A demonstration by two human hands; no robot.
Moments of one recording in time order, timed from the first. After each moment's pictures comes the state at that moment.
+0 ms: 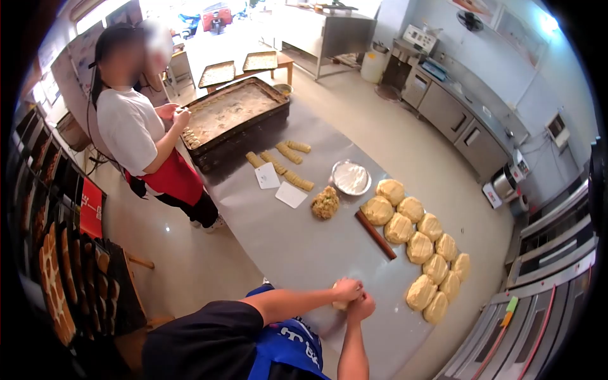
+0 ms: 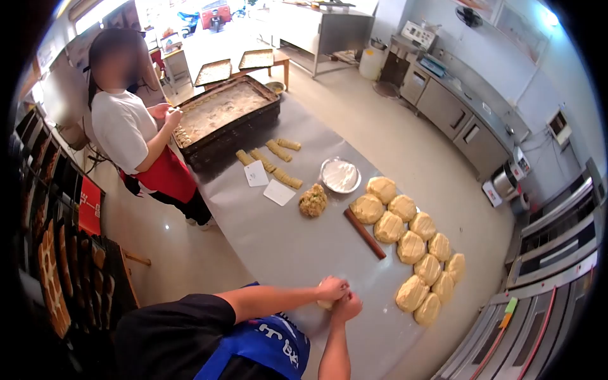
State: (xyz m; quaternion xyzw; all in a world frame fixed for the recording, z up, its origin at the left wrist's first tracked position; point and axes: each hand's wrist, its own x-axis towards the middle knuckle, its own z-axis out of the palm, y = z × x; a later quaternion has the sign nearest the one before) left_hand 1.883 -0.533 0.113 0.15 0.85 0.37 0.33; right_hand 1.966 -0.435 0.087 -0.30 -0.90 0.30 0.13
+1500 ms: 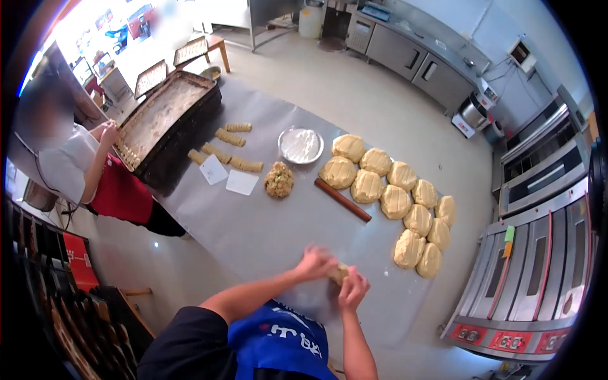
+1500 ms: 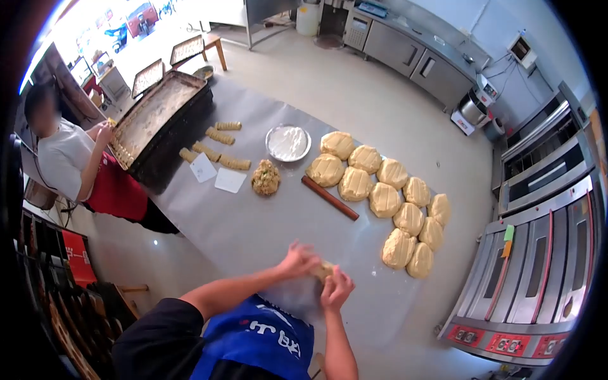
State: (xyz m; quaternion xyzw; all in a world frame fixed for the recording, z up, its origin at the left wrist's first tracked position) left_hand 1.869 -0.583 0.112 0.31 0.84 0.41 0.15; right_hand 2.011 -0.420 0.124 -0.08 -0.95 0.24 0.17
